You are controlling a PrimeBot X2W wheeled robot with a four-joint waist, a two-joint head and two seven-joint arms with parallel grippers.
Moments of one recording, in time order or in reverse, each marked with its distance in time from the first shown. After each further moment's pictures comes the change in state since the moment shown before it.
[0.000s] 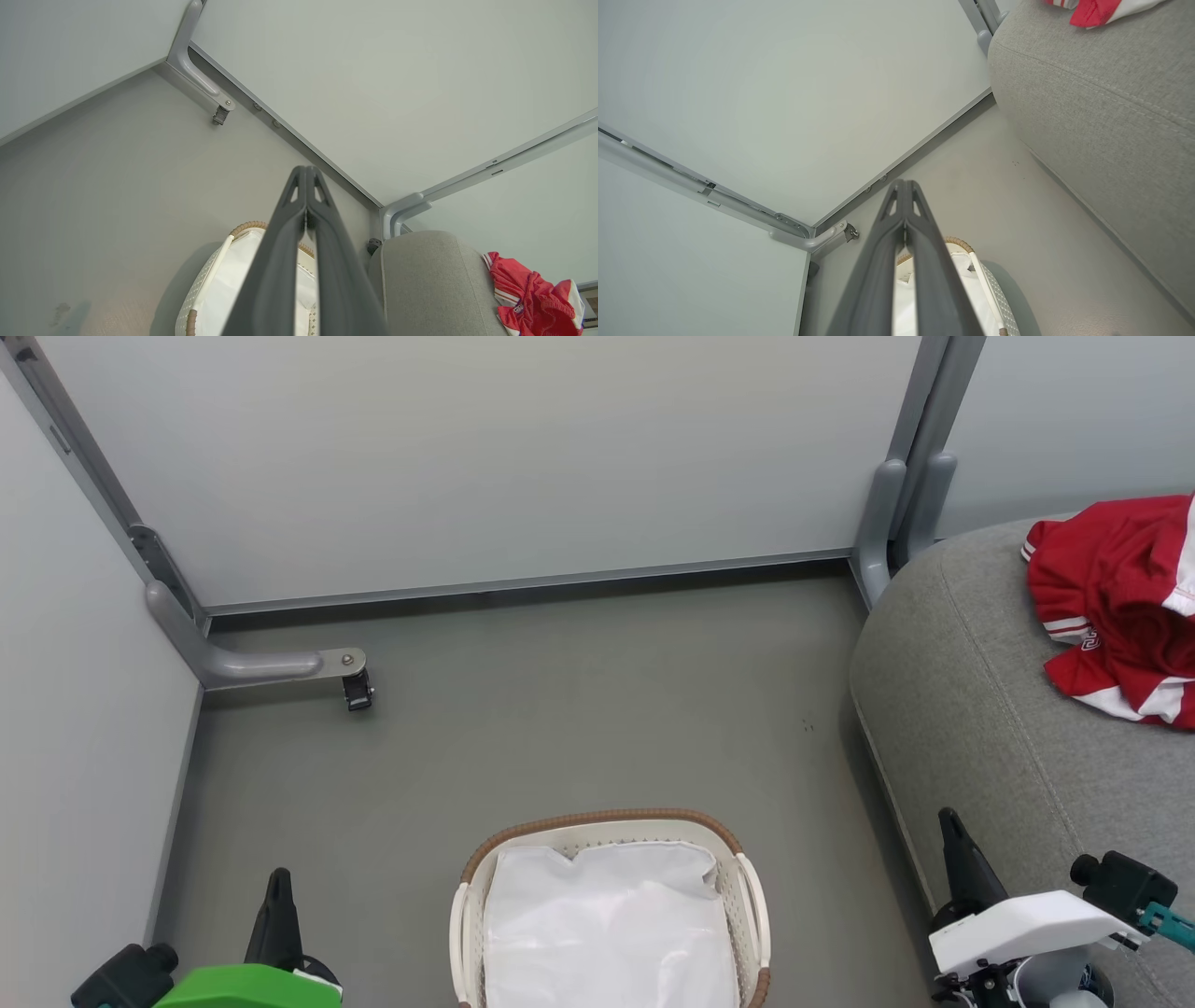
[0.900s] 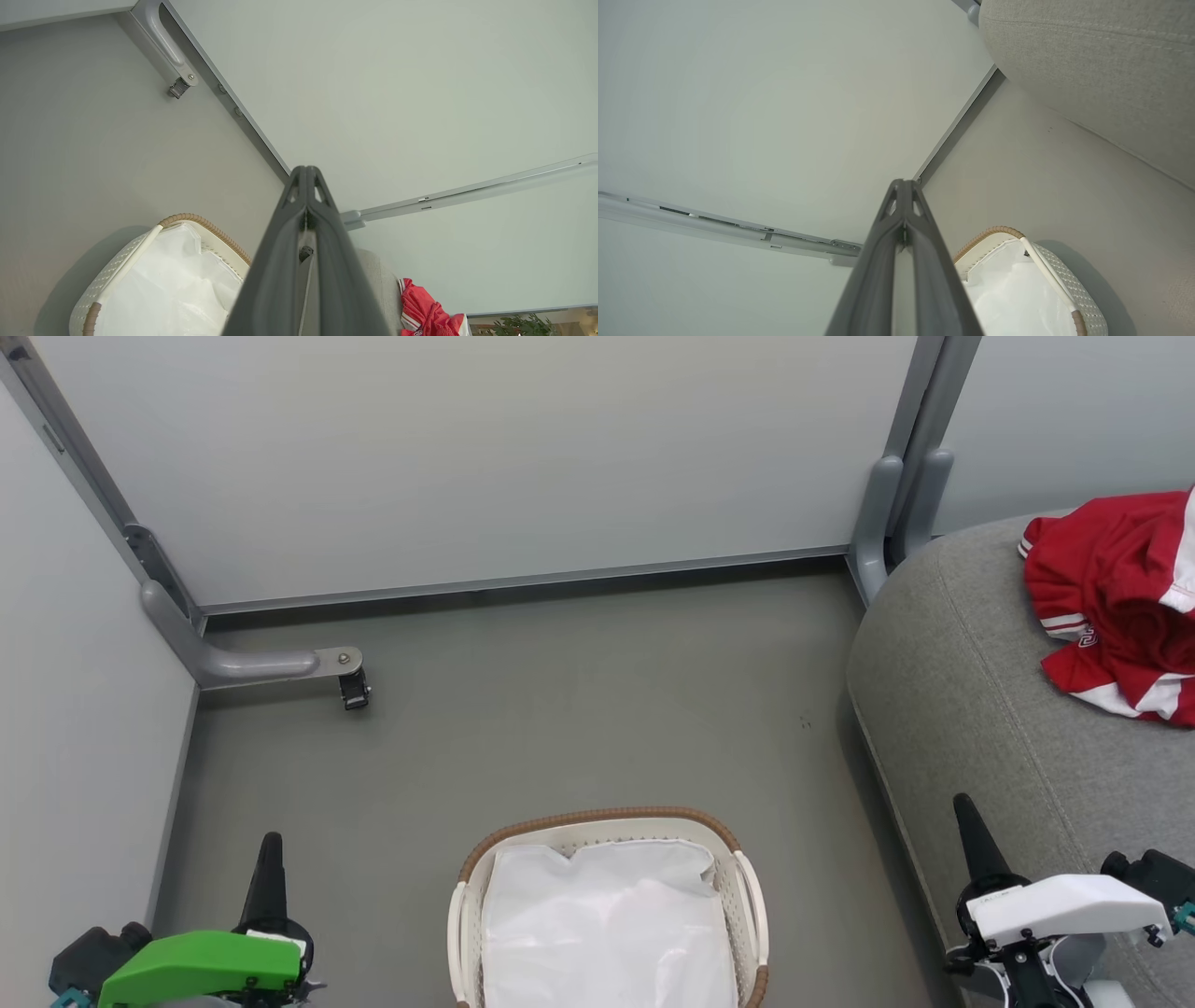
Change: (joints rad) left arm -0.063 -0.010 0.050 0.000 -0.291 -0.030 0.083; right arm -0.025 -0.004 -0.040 -0.013 0.325 0.000 0.085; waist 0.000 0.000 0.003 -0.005
